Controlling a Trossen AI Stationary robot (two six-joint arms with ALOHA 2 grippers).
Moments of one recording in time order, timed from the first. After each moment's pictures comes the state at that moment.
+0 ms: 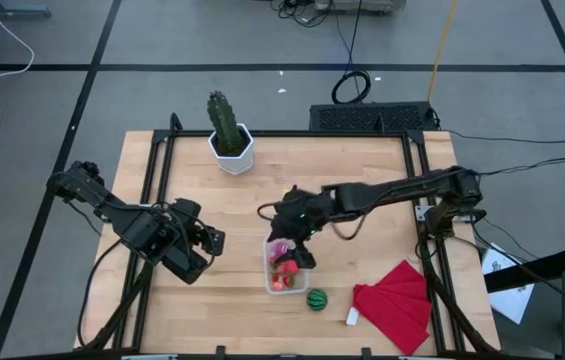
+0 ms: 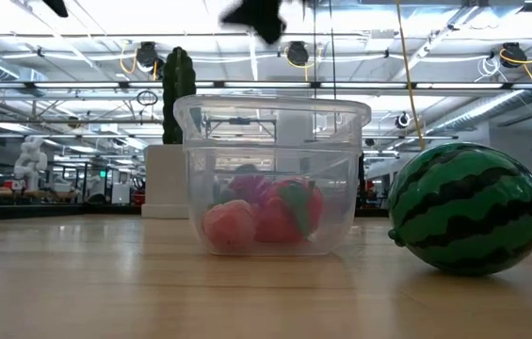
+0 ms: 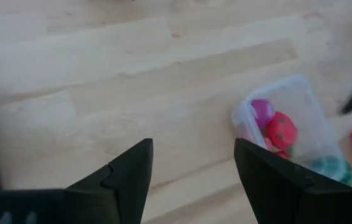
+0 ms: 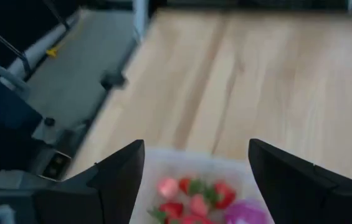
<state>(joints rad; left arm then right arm) -0.58 1.45 1.52 -1.55 -0.51 -1.89 0.11 1.77 1.49 -0.42 -0.34 0.01</state>
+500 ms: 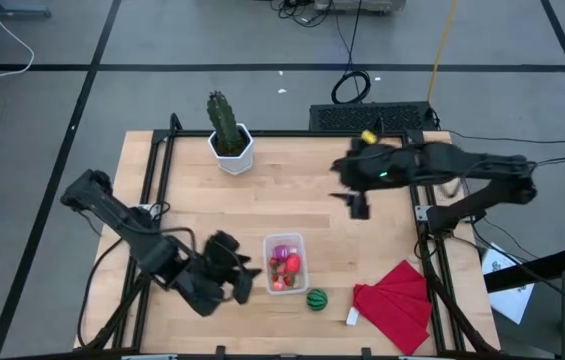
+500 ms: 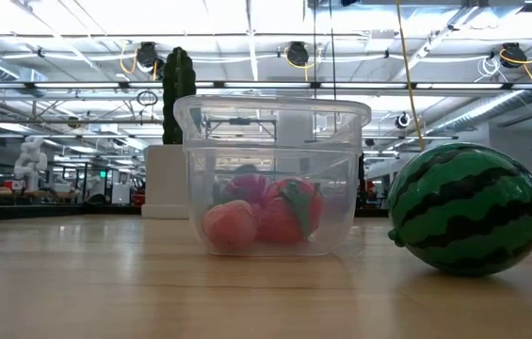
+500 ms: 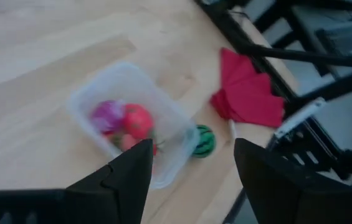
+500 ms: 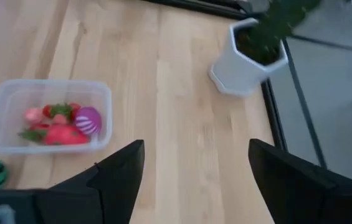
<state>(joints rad) -0.65 1.57 1.52 -0.87 -0.65 -1.38 0.03 1.31 1.53 -0.98 0.21 -0.13</state>
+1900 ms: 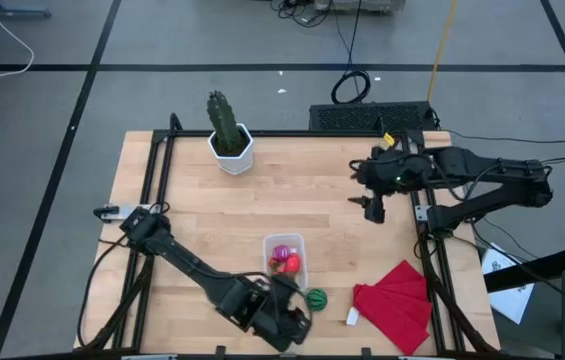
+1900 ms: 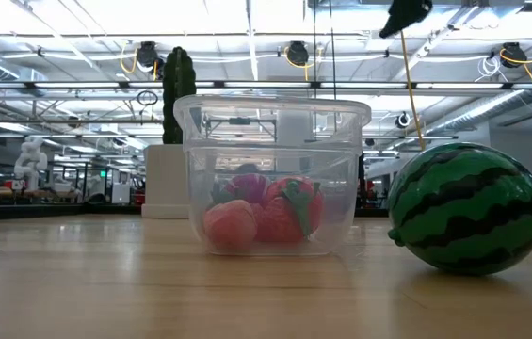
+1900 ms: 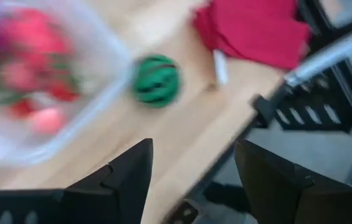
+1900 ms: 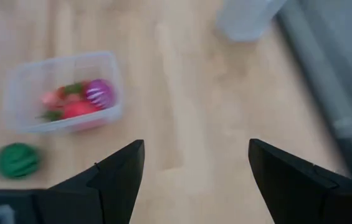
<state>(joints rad) -0.59 2.18 2.12 -0.97 -0.34 -1.42 0.01 1.12 1.30 -1.01 0.16 0.10</state>
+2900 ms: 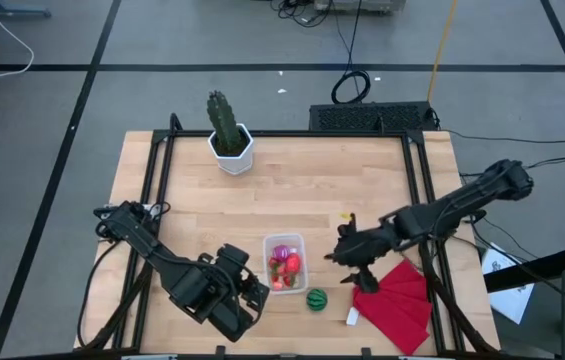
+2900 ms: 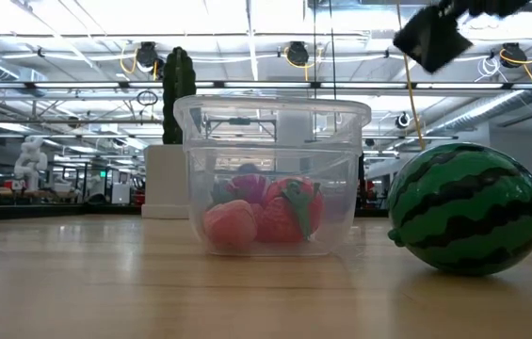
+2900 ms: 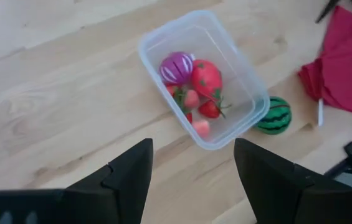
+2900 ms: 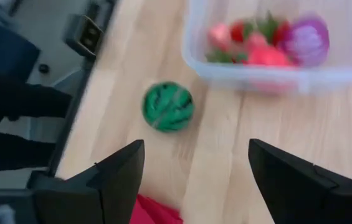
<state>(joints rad) -0.65 1.98 2.12 -1.58 -0.50 -1.76 0.39 1.32 0.98 -0.55 -0.11 0.25</state>
